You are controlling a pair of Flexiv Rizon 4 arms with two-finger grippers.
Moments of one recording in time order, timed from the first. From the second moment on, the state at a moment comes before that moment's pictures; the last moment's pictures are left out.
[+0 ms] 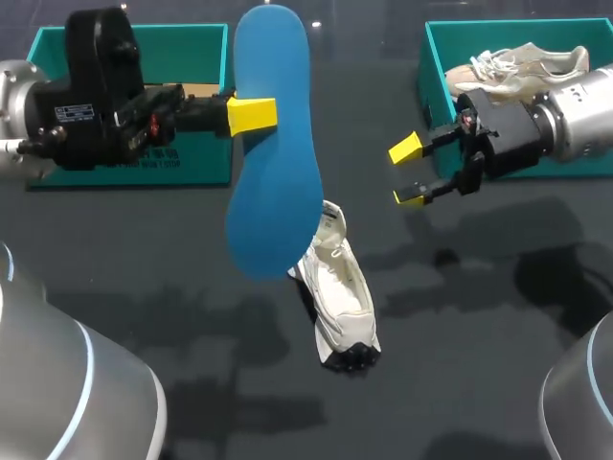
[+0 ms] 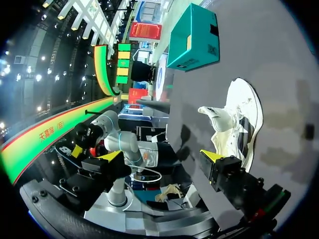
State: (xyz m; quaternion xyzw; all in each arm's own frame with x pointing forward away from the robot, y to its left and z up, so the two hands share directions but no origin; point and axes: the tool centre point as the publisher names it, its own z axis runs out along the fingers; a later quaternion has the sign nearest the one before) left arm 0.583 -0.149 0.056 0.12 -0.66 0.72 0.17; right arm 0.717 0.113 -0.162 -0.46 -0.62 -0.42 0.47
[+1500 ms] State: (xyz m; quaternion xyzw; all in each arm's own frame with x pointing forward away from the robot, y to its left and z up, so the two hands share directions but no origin) left arm 0.633 -0.161 0.028 -0.22 -0.70 0.65 -0.20; right arm 0.718 0.116 -0.147 -0.44 -0.62 -0.42 0.49
